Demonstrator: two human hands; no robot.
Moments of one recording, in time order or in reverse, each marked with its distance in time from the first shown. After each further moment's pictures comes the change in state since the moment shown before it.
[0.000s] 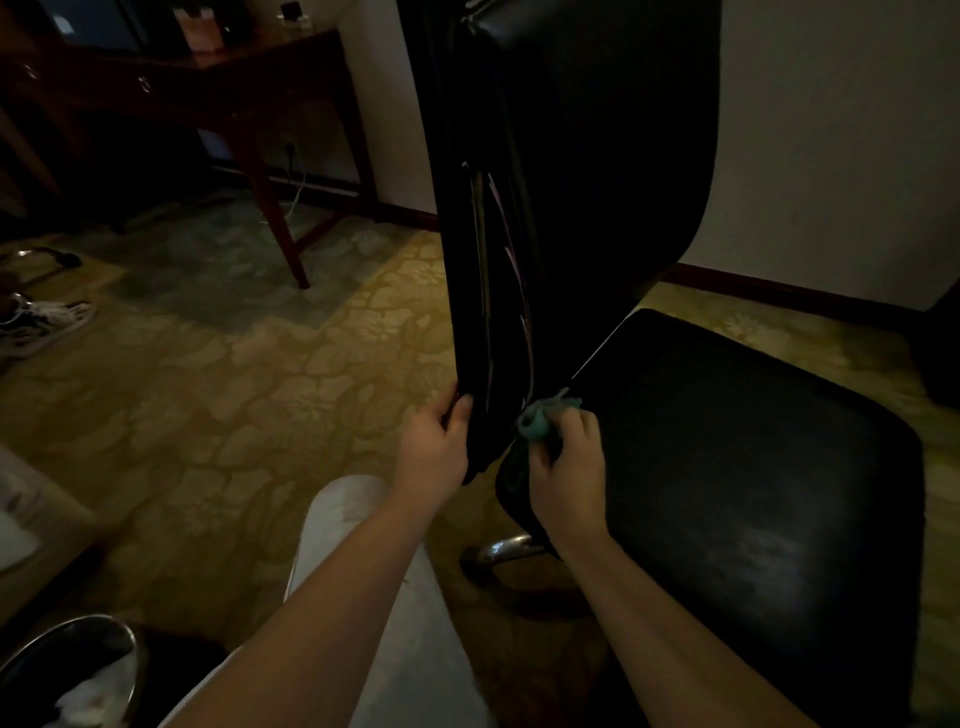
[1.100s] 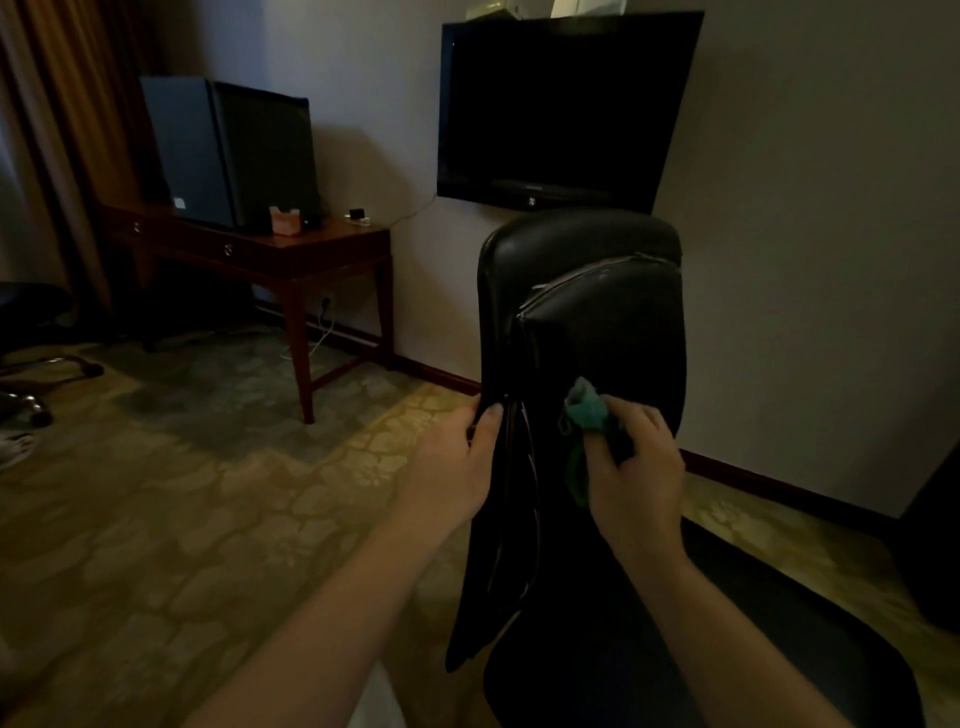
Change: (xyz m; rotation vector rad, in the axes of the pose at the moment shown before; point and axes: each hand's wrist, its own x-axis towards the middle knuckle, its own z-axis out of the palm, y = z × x) left_hand 0.038 0.149 -0.062 0.066 0.171 0.370; right_hand 0.112 -0.159 -0.092 0.103 0.183 -0.303
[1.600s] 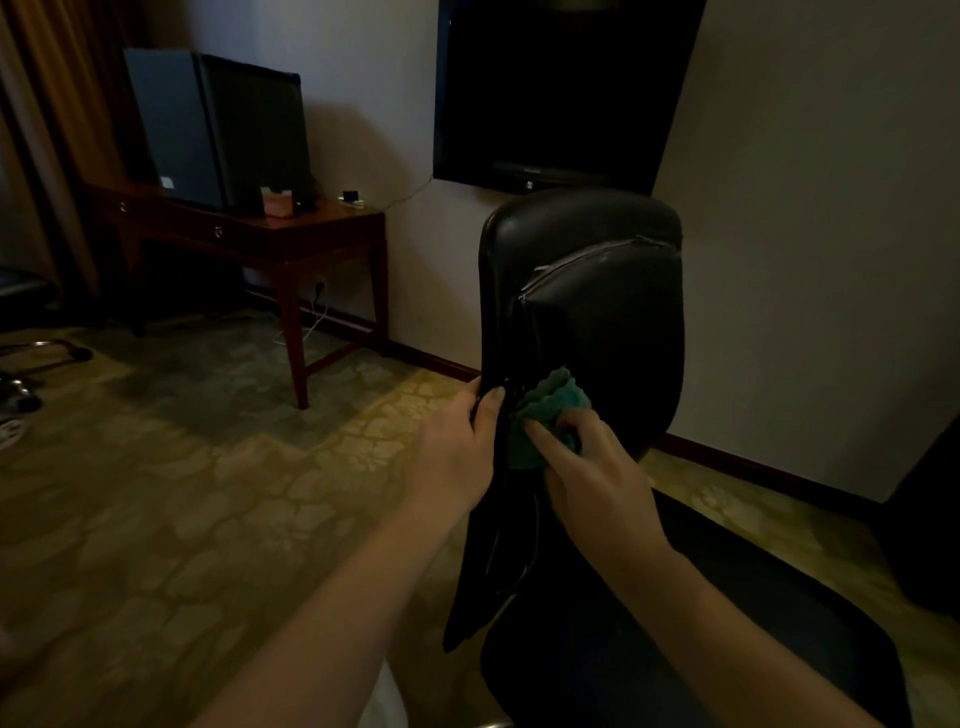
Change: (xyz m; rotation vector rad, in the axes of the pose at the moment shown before) left_hand 0.003 -0.012 0.010 0.032 0.065 0.055; right_hand -0.020 0.016 0.009 -0.706 -0.233 -0.595
